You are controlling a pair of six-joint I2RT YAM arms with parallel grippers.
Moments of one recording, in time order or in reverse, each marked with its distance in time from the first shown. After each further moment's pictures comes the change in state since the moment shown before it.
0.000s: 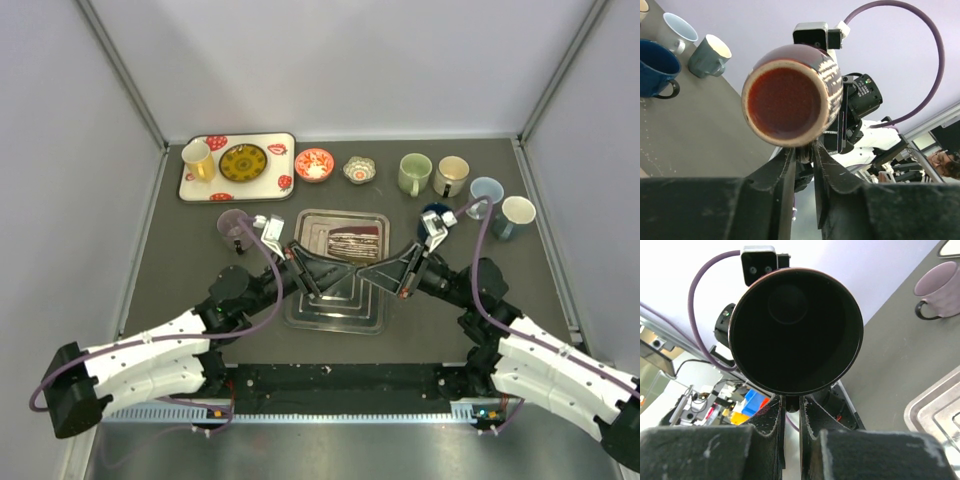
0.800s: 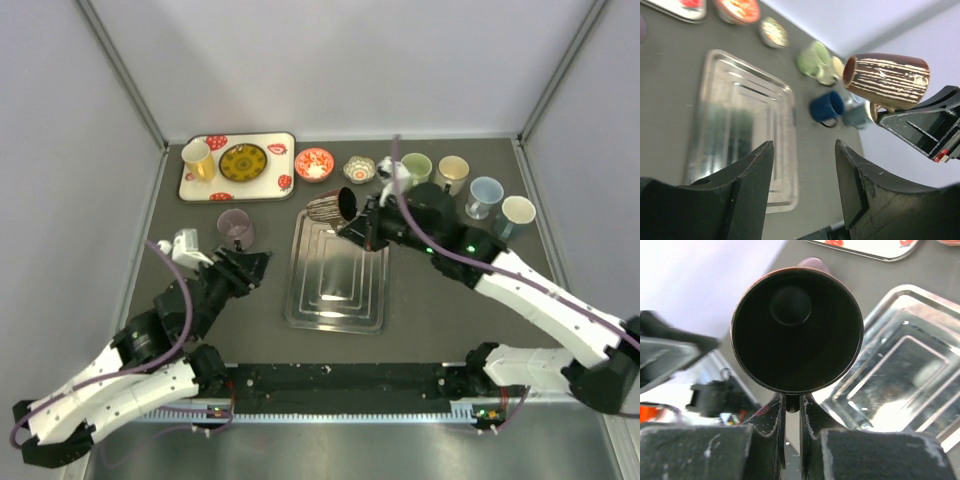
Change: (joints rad) left arm -0.006 -0.444 0.171 -0.993 -0.673 0.002; right arm 0.049 0.359 0.649 -0.814 0.250 -0.467
